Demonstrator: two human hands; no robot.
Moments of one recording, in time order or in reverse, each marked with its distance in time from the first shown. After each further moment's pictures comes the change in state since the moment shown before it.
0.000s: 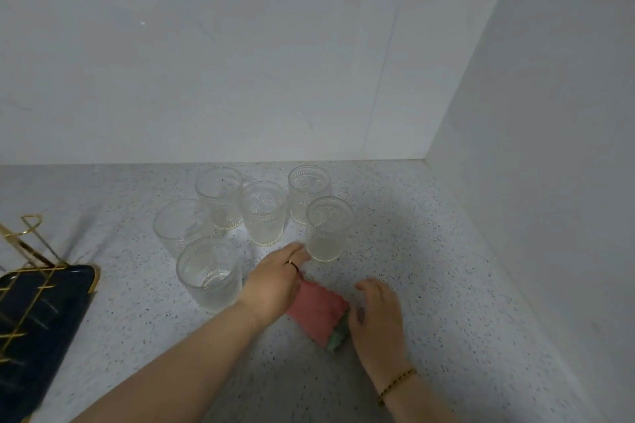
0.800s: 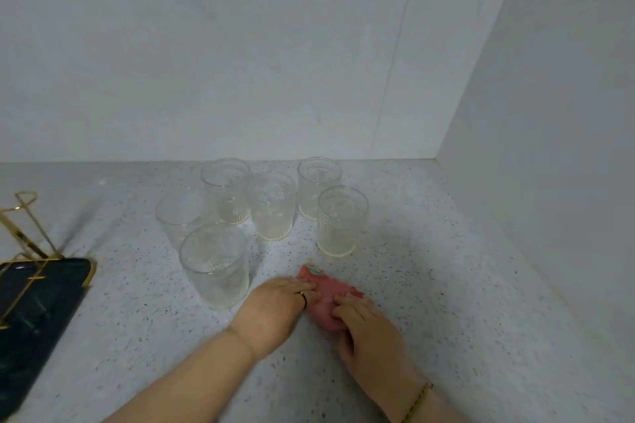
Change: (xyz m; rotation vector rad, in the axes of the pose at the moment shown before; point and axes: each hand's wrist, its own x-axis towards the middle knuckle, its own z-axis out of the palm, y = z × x) left_hand -0.038 -0.012 0.021 0.295 -0.168 0.239; right_hand -0.021 -0.005 0.032 -0.013 -0.074 -0.385
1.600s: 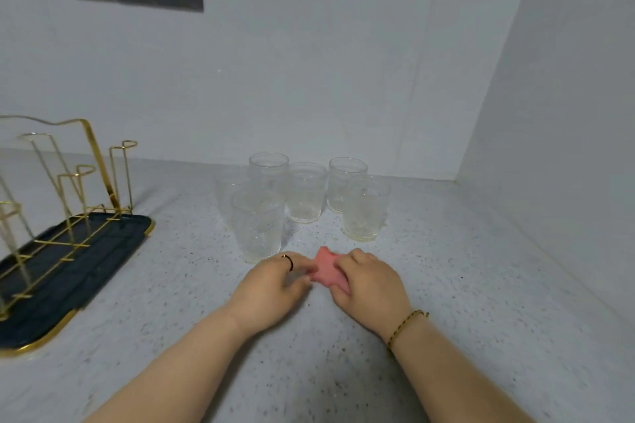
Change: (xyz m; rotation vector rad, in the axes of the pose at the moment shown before) left_hand -0.065 0.026 -0.001 -0.597 0.369 -0.426; right_hand 0.009 -0.018 0.000 -0.207 -0.019 -0.206
